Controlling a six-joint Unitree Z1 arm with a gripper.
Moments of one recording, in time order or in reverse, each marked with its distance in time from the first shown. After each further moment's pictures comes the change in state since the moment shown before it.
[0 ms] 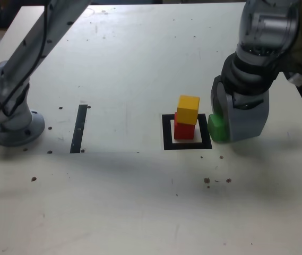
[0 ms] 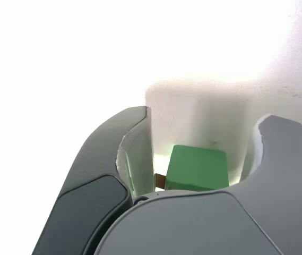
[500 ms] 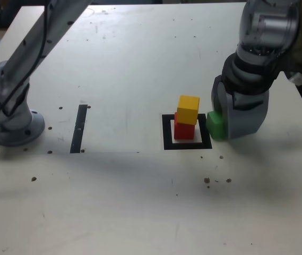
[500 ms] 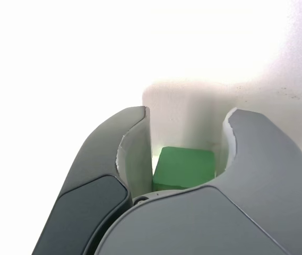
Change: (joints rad) arm 0.000 -0.012 -0.008 0.000 0.002 -0.001
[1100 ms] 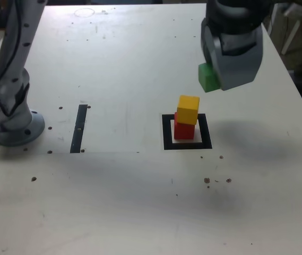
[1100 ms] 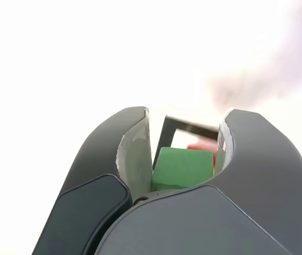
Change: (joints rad) arm -0.001 -0.232 -0.006 0.142 0.057 -0.001
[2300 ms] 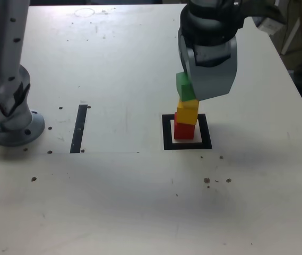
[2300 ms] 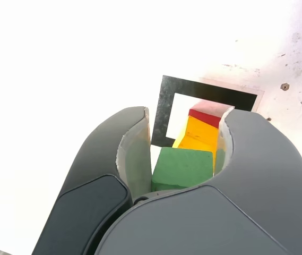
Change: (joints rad) arm -0.035 -0.098 0.225 -0.104 -0.017 0.010
